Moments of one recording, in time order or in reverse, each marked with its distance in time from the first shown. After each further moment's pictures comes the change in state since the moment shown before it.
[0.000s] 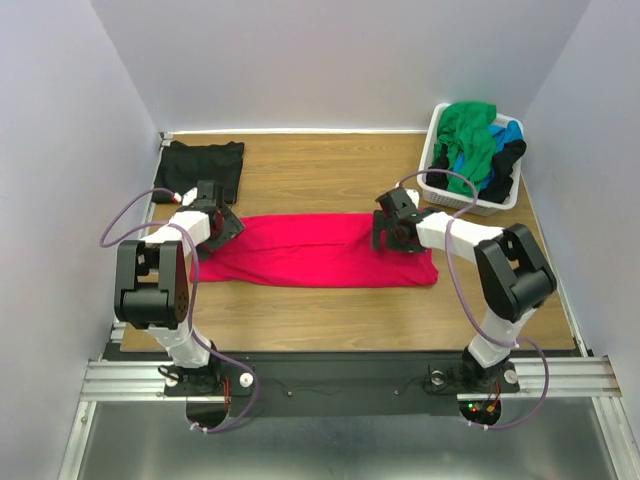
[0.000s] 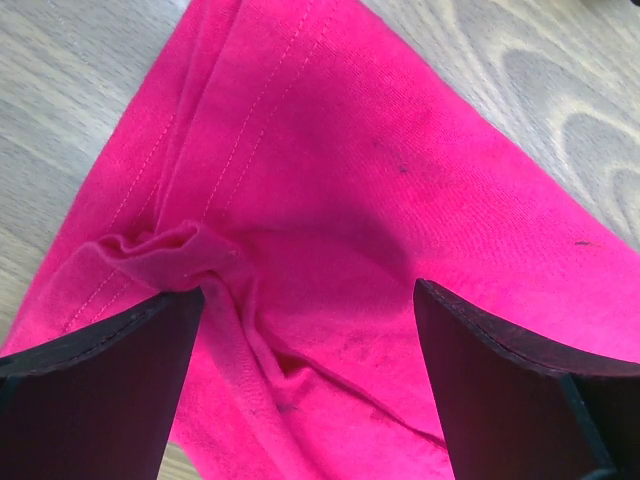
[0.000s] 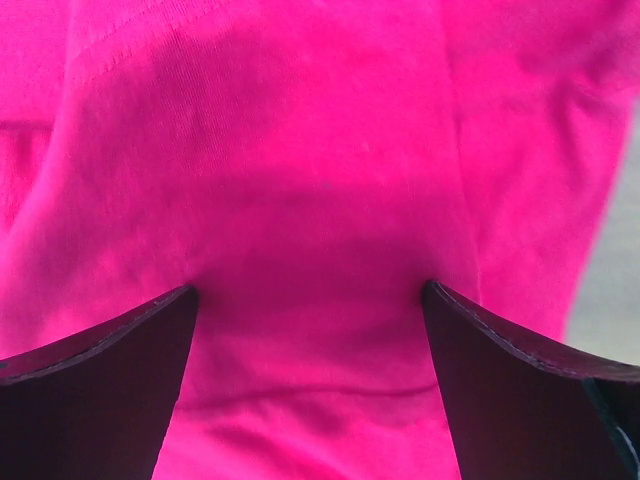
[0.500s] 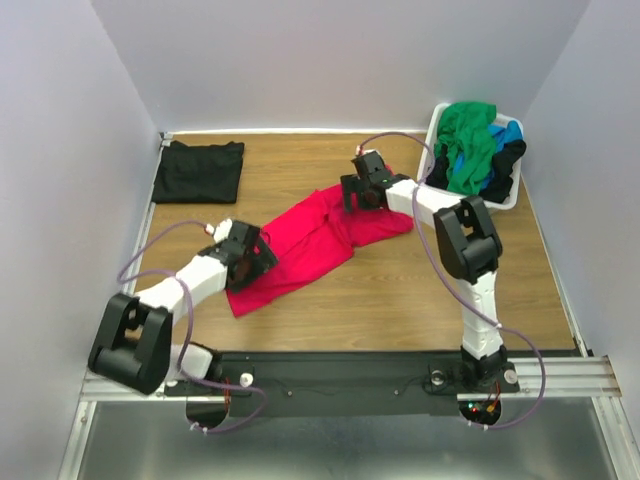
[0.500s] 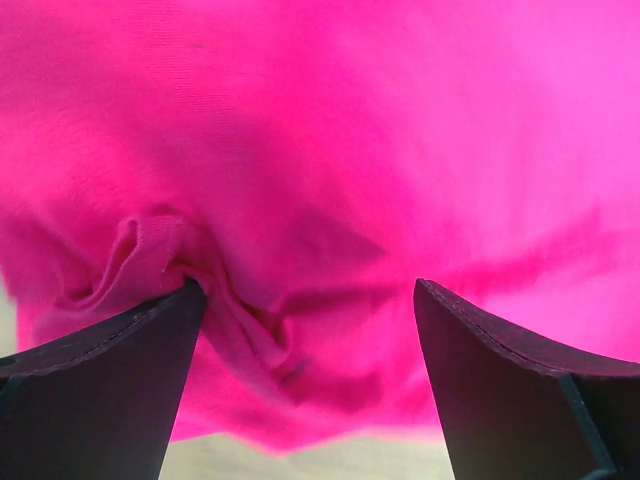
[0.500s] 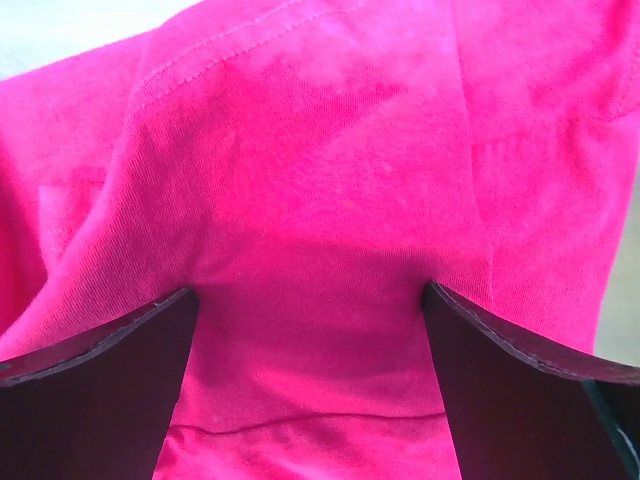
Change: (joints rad) left arm -0.306 -0.312 -0.313 0.034 0.032 -0.207; right arm -0.005 0.422 0.515 0.078 -0.120 -0.259
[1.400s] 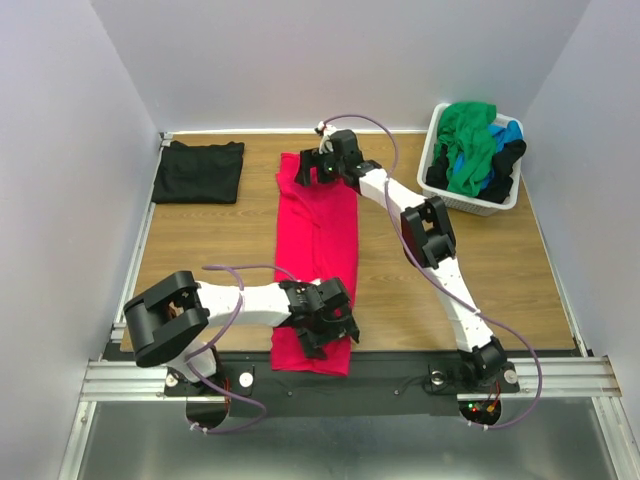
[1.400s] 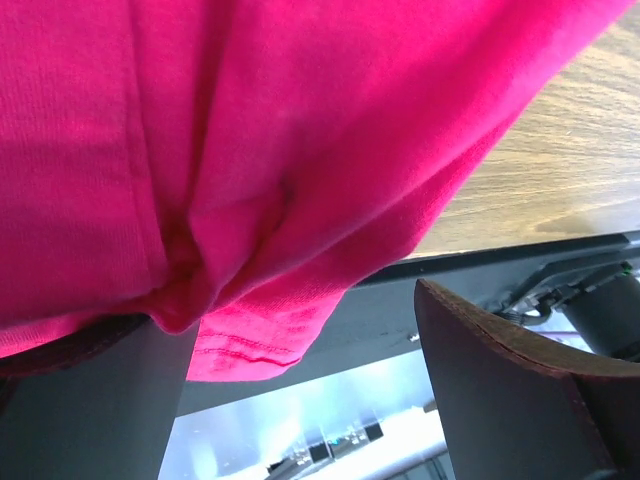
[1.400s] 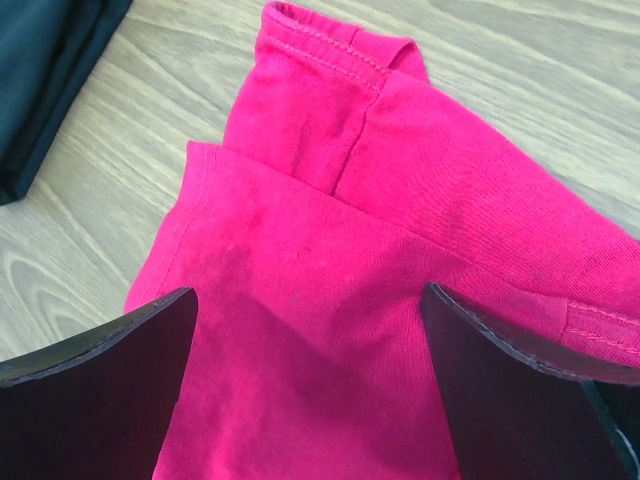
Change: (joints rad) left arm -0.811 0.166 0.073 -0.023 0.339 -0.610; right arm 0.022 0.507 0.737 0.140 -0.510 -0.030
